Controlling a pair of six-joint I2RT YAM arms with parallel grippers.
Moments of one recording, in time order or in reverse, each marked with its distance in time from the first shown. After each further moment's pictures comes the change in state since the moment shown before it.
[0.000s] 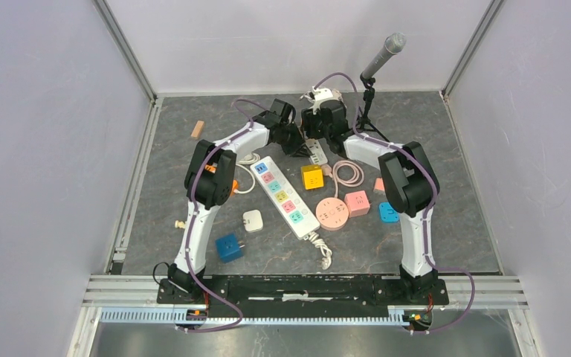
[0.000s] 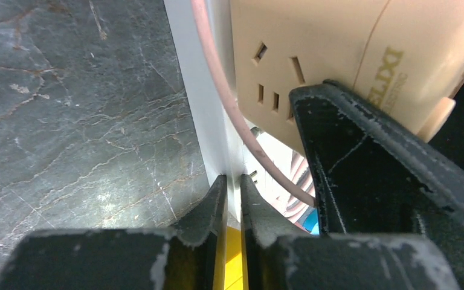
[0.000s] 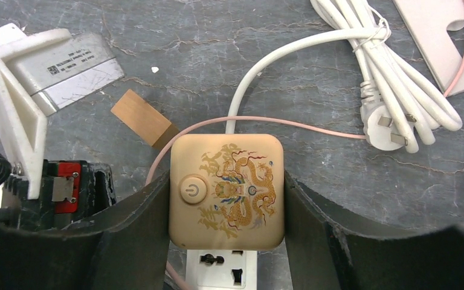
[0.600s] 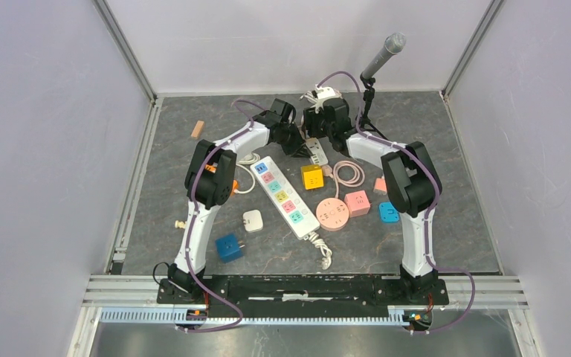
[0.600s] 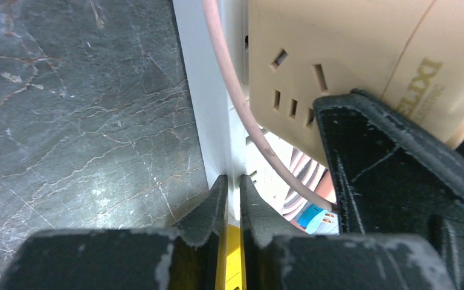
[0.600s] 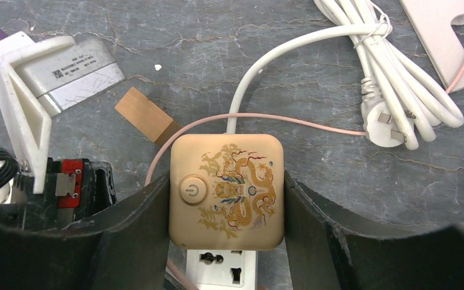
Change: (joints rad) left arm -0.001 0.006 0.013 -0.028 0.010 -0.018; right arm -0.018 -0.015 -0.011 -0.002 -0.045 0.017
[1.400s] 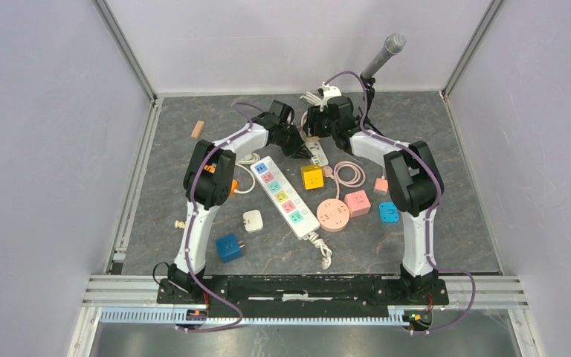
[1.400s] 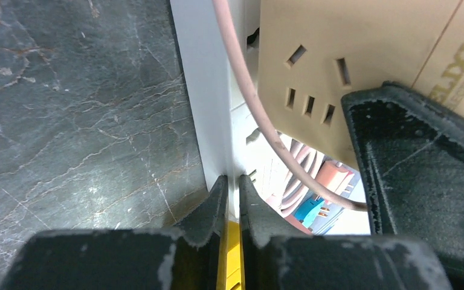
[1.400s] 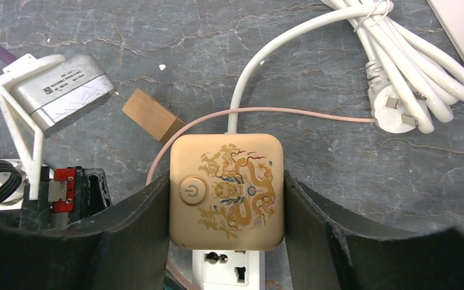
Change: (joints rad) left arm 0.003 -0.013 -0.040 0.042 0.035 -0.015; right arm -0.032 -0.003 0.018 -0.048 -0.063 0.108
